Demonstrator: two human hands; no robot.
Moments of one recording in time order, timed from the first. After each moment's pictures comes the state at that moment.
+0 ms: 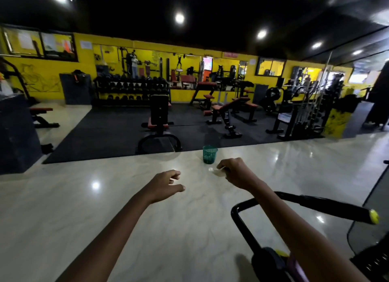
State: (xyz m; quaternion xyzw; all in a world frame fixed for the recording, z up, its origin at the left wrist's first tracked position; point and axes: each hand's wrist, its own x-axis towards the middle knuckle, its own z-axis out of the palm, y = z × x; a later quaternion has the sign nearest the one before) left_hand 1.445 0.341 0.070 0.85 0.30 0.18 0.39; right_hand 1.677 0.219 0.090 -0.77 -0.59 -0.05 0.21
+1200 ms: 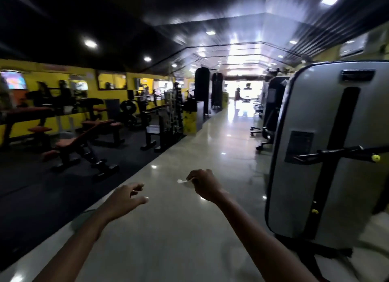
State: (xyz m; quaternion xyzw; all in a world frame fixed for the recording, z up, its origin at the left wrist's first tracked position) left_hand 2.080 0.770 0.107 0.93 -0.02 0.06 0.37; right_hand 2.134 0.516 0.120 -0.92 -0.21 -0.15 0.30
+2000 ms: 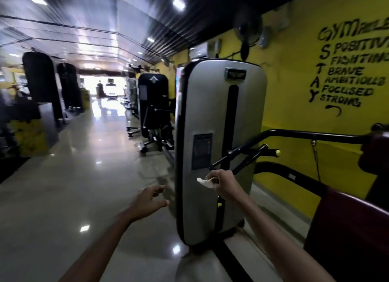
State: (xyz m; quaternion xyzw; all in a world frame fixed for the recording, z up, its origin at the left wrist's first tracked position) left_hand 2.551 0.443 0.085 0.82 -0.43 -0.11 0.35; right_hand 2.400 0.232 0.113 -0.91 0.20 -0.26 0.24
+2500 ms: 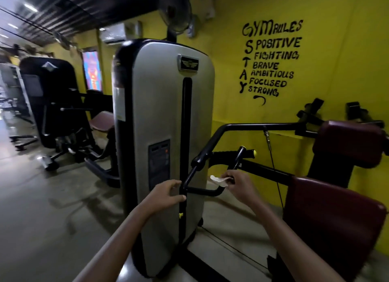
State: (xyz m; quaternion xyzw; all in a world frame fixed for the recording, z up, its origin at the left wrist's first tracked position) left_hand 2.710 0.198 0.080 0.66 -0.64 -0.21 0.33; right_hand 2.477 0.101 0.099 -0.80 0.47 -0.33 0.15
